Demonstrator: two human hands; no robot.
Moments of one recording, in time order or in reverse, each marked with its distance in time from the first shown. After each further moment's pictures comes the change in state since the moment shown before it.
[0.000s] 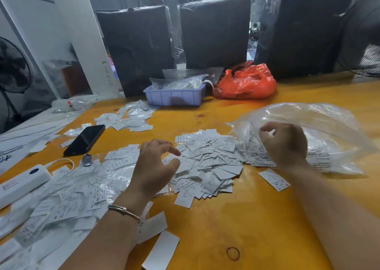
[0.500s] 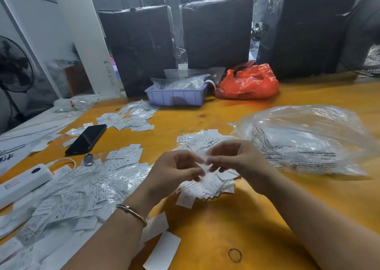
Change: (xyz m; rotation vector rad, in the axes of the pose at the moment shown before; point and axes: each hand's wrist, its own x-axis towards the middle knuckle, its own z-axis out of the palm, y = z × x) left_hand -0.008 0.020 0.004 -0.640 -0.353 -0.064; right_hand -0.043 -0.054 0.008 0.905 -0.829 0.070
